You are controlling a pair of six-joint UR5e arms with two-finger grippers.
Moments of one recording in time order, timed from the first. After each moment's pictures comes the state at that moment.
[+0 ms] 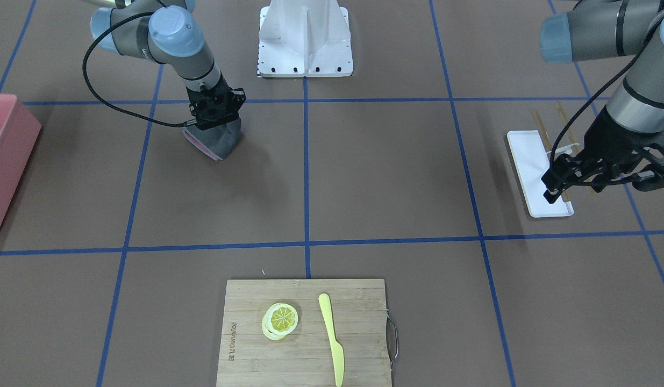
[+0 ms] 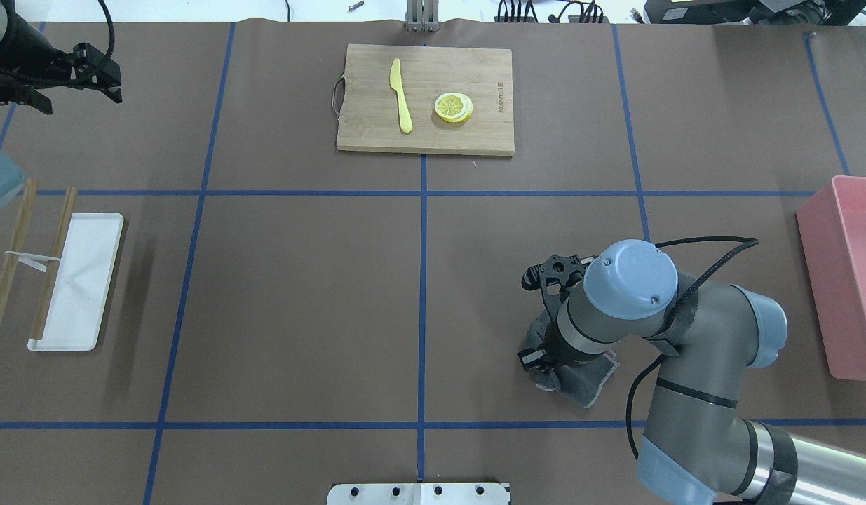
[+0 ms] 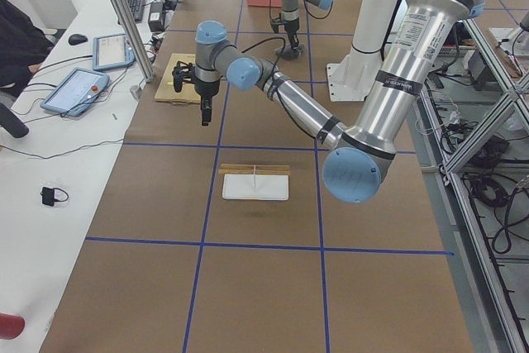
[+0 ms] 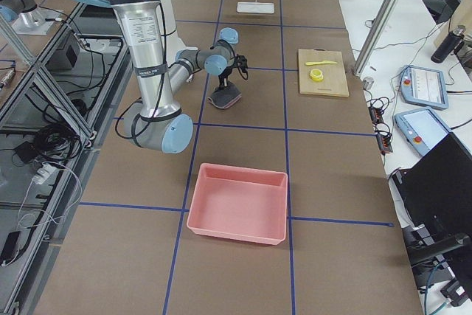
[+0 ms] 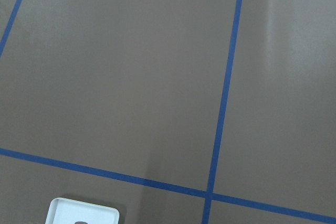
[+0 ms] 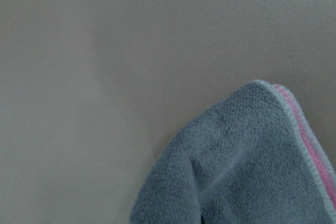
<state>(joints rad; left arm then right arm) -1.12 -1.94 -1.84 -1.55 -2.09 -0.91 0.42 -1.26 1.90 -1.46 2.00 0.98</state>
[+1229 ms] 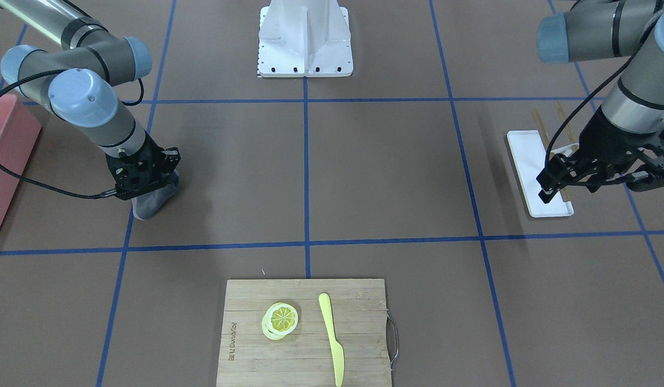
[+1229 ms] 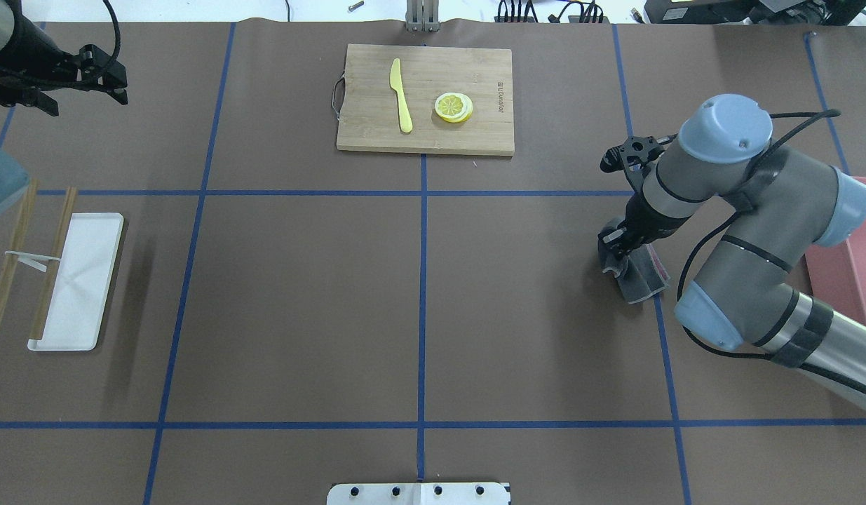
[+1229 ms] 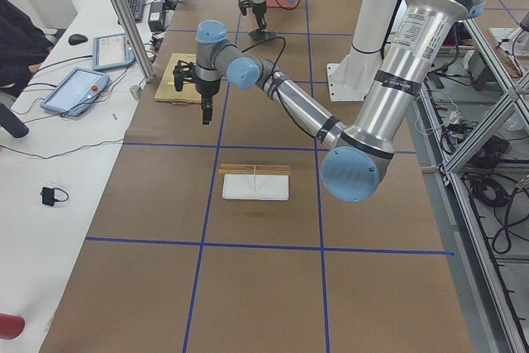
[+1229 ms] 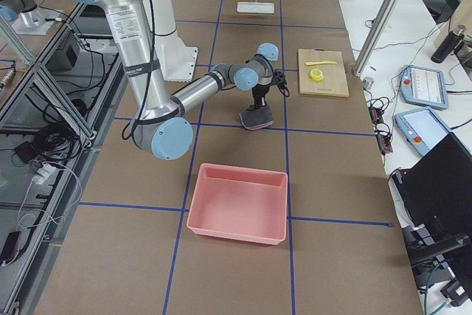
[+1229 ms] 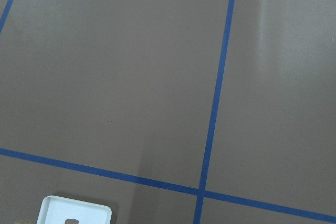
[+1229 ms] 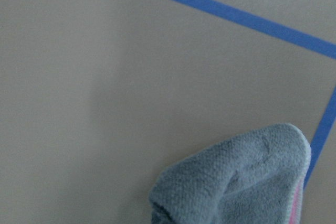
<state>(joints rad) -1.12 -1.94 -1.84 -1.56 -2.10 -0.92 0.78 -1.25 1.74 -1.46 2.15 0.61</state>
